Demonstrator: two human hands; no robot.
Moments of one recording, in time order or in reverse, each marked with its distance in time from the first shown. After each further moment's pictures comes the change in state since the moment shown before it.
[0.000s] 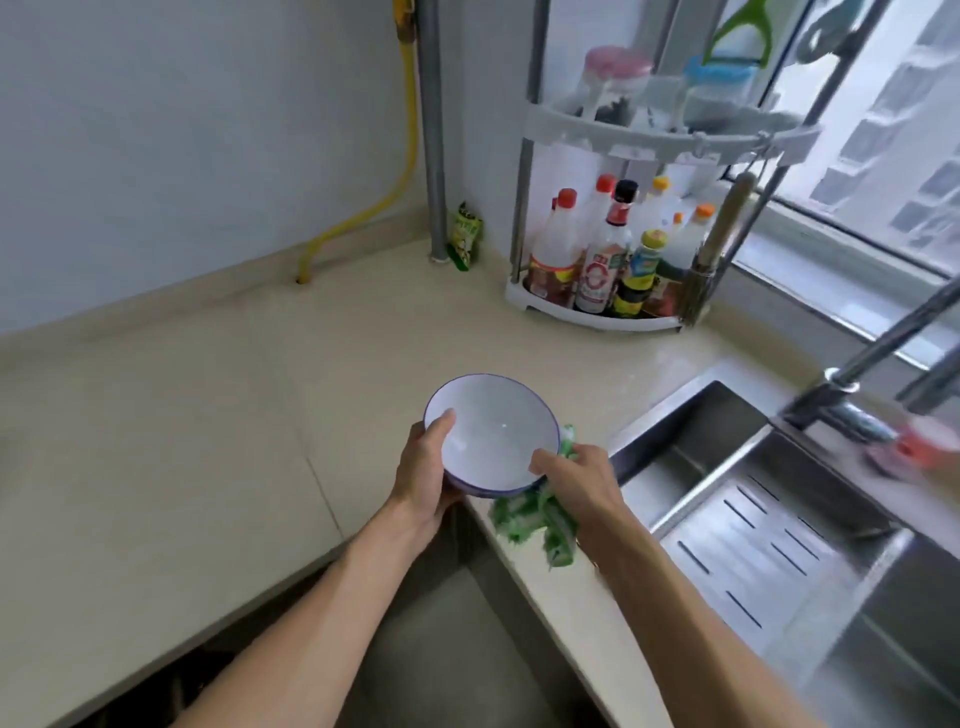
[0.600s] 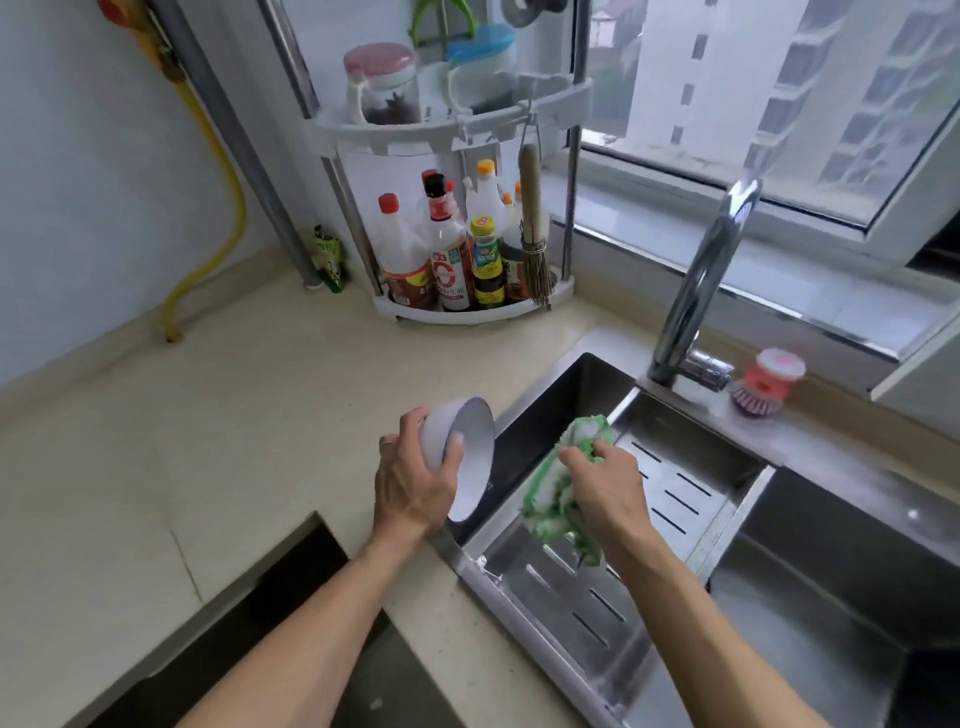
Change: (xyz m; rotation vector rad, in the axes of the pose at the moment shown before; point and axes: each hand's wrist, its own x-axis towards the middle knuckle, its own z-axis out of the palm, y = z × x) left_hand 0.002 -0.066 0.158 1.023 0.113 0.599; right_hand 0.034 0.071 -0.185 0.131 0.218 -0.023
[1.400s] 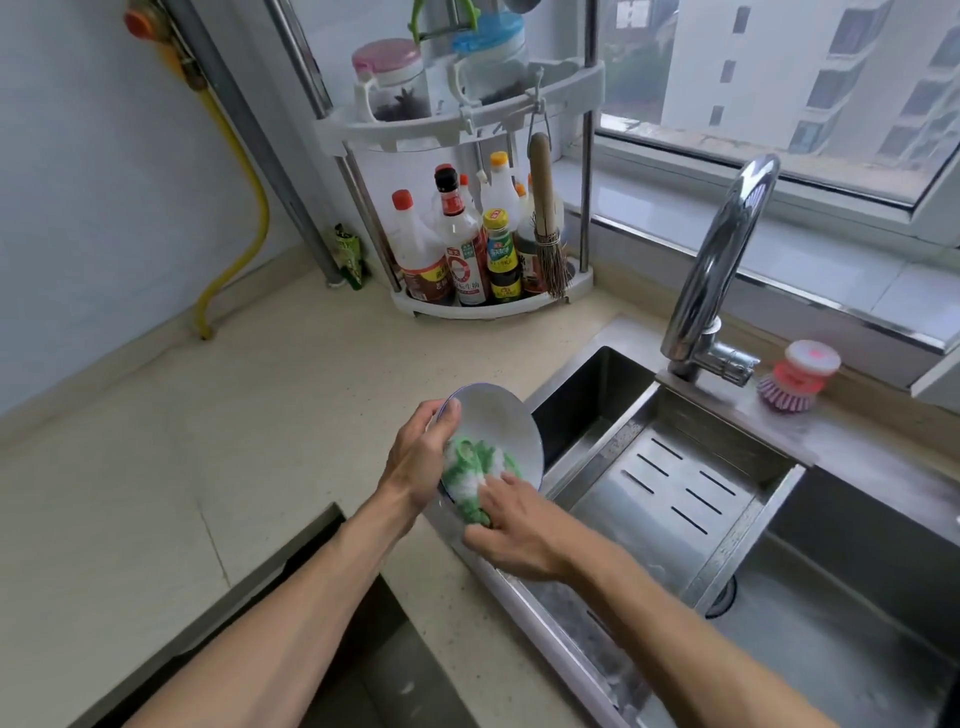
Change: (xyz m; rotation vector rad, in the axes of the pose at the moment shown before) left_hand 0.012 0.018 -0.012 -0.454 -0.198 -0.239; right_hand -0.021 -0.005 0.040 -0.676 -0.784 -0.707
